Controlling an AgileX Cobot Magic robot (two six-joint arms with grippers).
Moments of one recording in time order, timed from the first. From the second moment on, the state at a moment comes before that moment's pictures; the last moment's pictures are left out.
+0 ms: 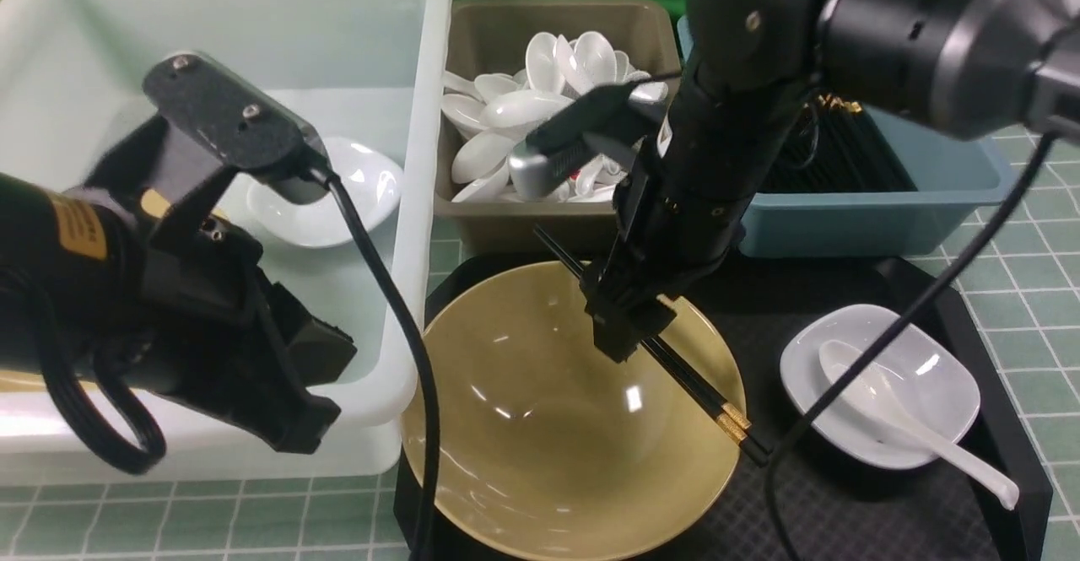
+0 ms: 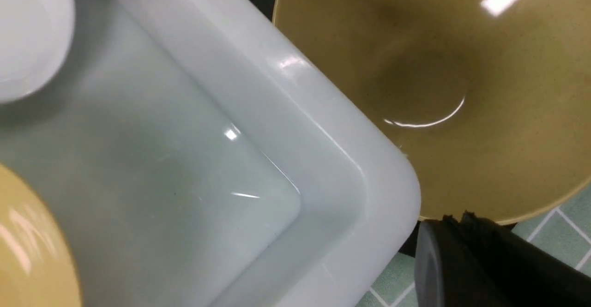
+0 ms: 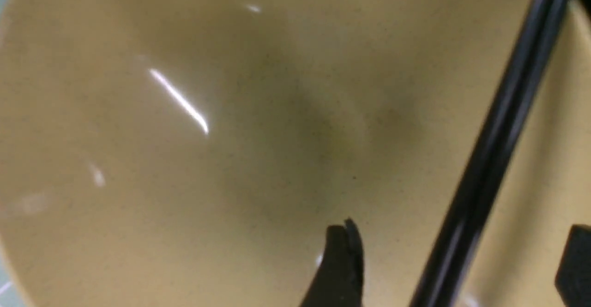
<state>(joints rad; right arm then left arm) 0.61 1.92 -1.67 0.13 1.22 -0.26 -0.46 1.06 -0.96 -0.19 0.96 0.34</state>
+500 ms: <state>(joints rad) 0.61 1.98 -1.67 0.09 1.22 -0.24 -0.46 1.06 -0.96 -0.19 0.90 0.34</state>
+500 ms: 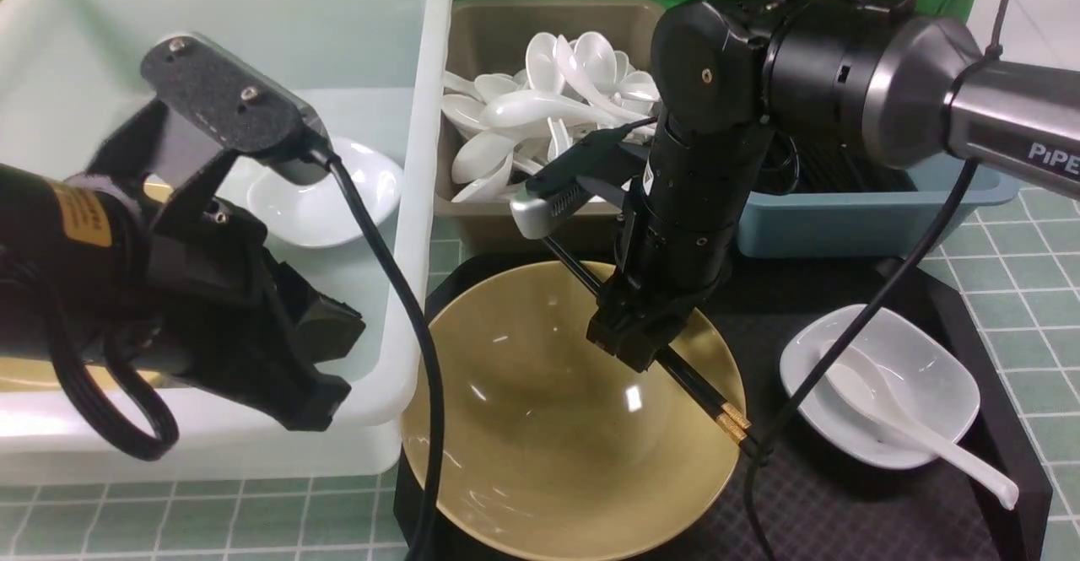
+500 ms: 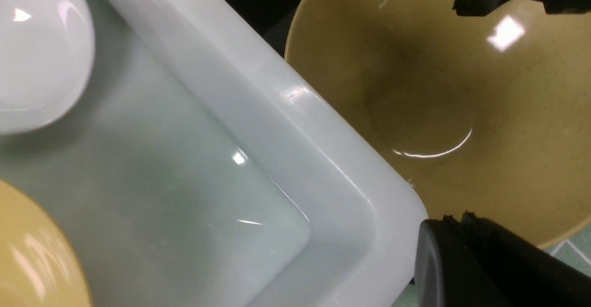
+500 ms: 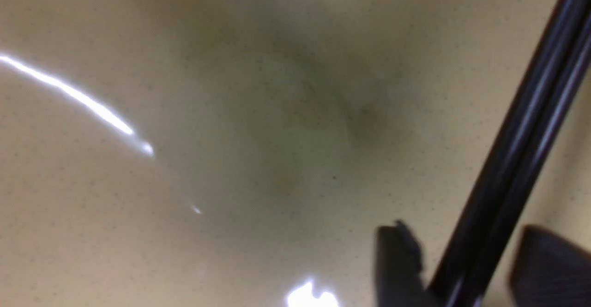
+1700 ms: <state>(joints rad) 0.12 2.14 -1.92 0.05 0.70 0.03 -0.46 1.72 -1.57 -0.34 0.48 0.40</state>
